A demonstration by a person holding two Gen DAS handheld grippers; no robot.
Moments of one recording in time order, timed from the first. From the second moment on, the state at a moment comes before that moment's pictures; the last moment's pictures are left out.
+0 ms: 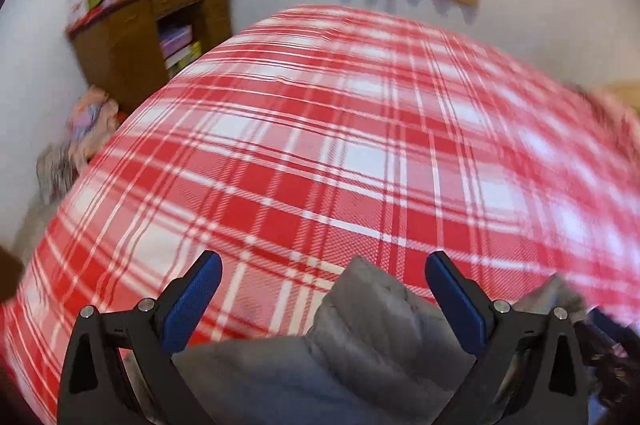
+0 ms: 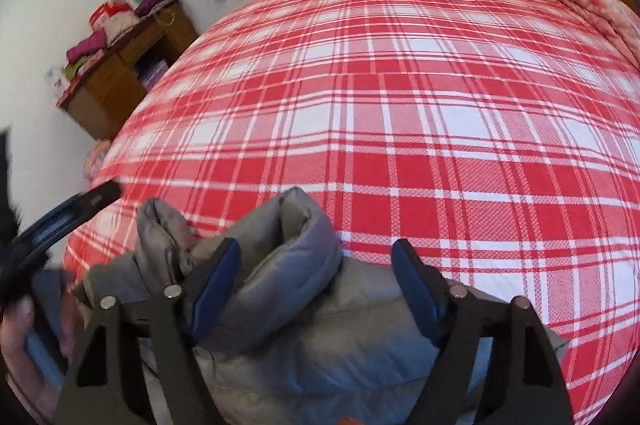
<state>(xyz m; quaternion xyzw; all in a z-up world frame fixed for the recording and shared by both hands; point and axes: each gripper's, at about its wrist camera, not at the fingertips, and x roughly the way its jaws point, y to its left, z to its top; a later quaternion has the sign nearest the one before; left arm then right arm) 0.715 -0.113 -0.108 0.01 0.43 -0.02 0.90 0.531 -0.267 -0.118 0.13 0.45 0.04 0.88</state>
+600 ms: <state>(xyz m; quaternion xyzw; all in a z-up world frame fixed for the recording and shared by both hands) 0.644 -0.045 -0.109 0.02 0.42 0.00 0.91 0.491 -0.283 -0.153 0.11 0.44 0.06 0.89</state>
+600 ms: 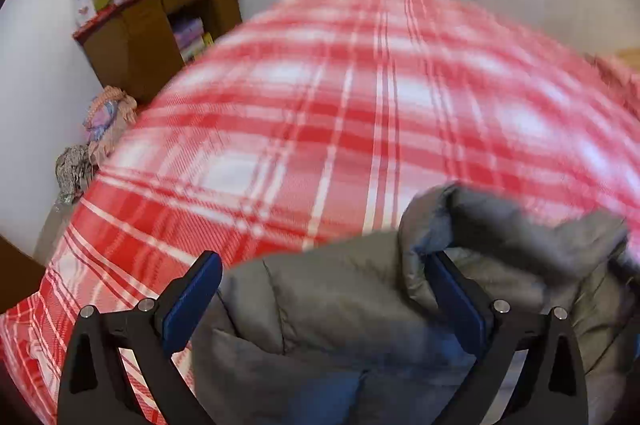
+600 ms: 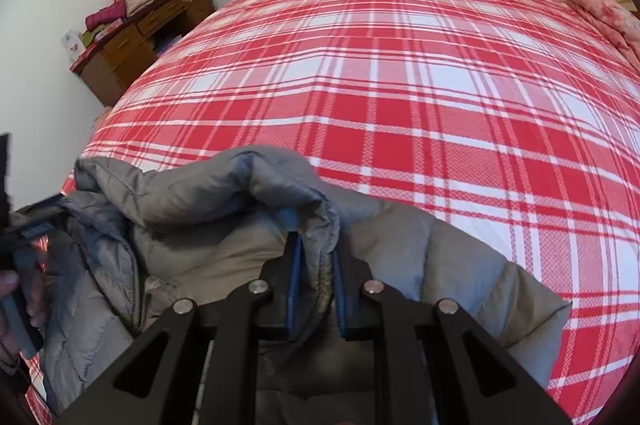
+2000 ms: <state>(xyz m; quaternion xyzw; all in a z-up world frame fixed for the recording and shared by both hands) 0.595 -0.061 -0.112 0.08 0.37 -0.03 0.92 0.479 -0.290 -0.174 0.12 0.41 0.06 0.90</state>
